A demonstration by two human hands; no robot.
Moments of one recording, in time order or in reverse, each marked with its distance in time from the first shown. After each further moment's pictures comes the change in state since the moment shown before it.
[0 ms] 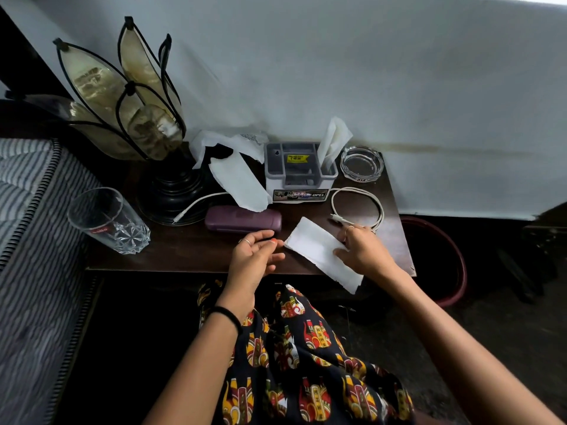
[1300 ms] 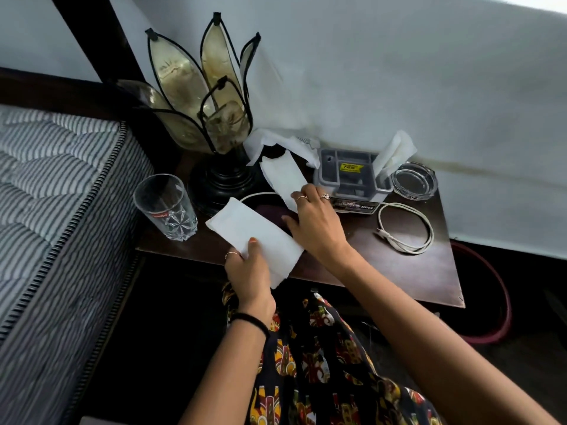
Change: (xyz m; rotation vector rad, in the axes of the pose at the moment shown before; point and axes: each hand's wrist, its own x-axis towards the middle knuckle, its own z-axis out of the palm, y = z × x) left_hand 0.002 0.002 -0.043 -0.349 0.604 0.103; right_hand 0.046 -0.162 0.016 -0.046 0.294 -0.388
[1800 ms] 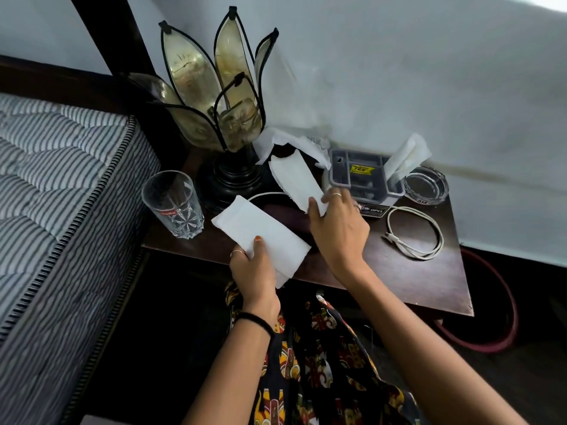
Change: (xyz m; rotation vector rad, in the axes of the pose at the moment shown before) left_hand 0.006 0.002 0.000 -0.035 -0.014 -0.018; right_hand -0.007 0.001 0.003 0.029 0.280 0.369
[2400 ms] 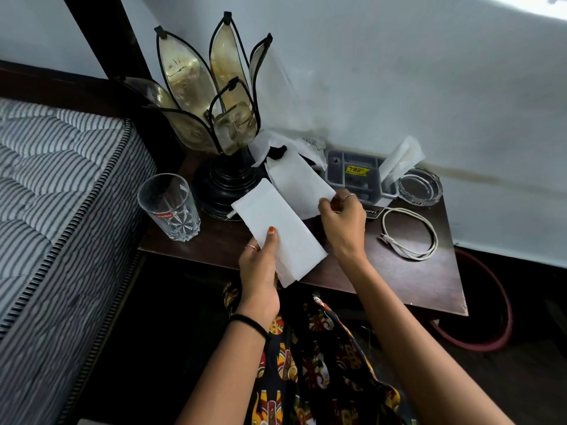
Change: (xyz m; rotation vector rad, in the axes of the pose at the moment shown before) left_hand -0.005 0.004 0.006 -0.137 -0.282 -0.171; right_hand 0.013 0.008 -0.008 0.642 -0.077 0.270
